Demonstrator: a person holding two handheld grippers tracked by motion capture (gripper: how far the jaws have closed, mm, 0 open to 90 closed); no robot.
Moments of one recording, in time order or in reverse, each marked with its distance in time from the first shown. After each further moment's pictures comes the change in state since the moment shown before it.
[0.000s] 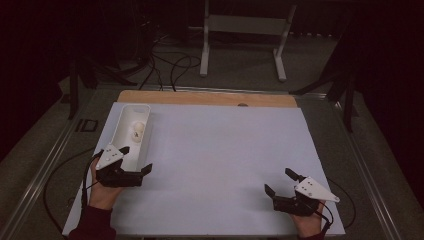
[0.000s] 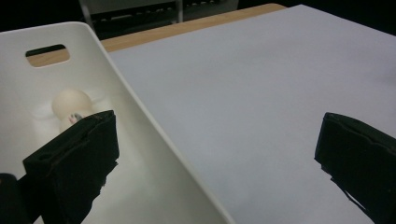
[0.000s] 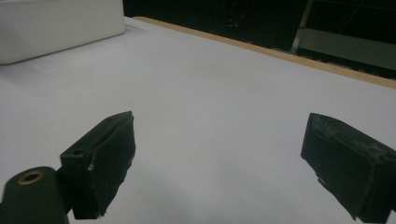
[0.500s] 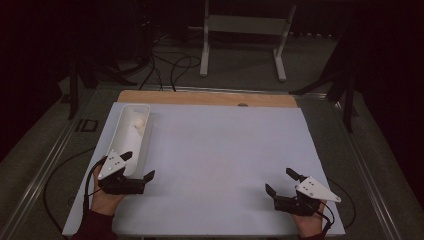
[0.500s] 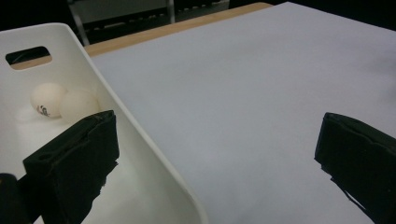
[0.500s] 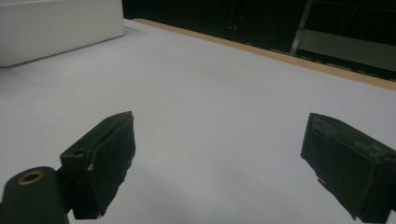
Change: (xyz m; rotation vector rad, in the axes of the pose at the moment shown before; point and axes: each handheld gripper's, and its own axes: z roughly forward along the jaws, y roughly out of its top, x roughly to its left) left arm -0.011 -0.011 -0.004 -0.027 -0.017 0.035; right arm -0.002 0.001 -0.002 -0.008 0.002 0.005
